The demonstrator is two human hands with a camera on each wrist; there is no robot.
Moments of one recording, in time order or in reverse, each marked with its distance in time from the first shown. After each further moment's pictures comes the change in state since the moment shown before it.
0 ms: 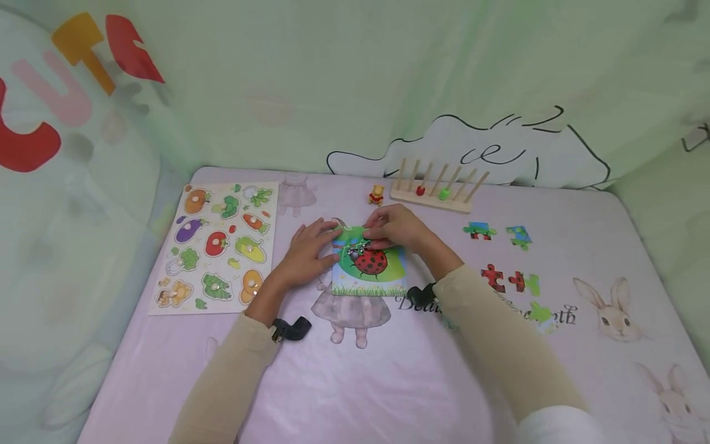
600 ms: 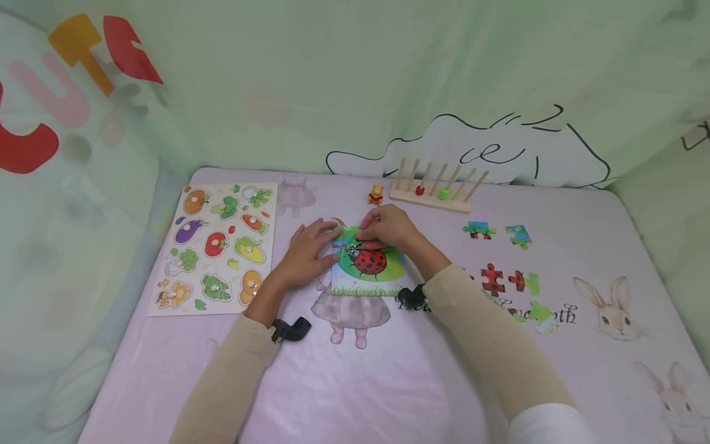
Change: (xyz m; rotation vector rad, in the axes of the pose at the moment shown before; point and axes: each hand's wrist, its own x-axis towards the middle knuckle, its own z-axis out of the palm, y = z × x) left_hand -0.001 0.002 -0.001 0.002 -0.004 -0.003; right_hand 0.004 -0.008 0.018 -0.105 0.113 0.045
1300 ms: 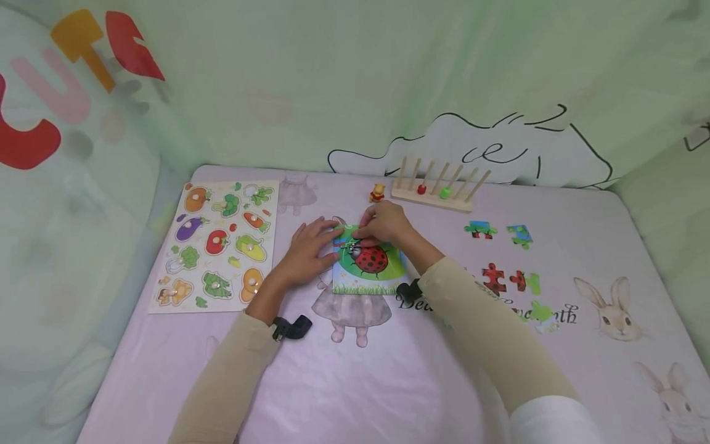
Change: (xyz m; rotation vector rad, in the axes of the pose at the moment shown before) left_hand 0.001 -0.004 0.000 0.010 -0.006 0.004; right_hand 0.003 -0.014 0.006 -0.272 0.067 -0.021
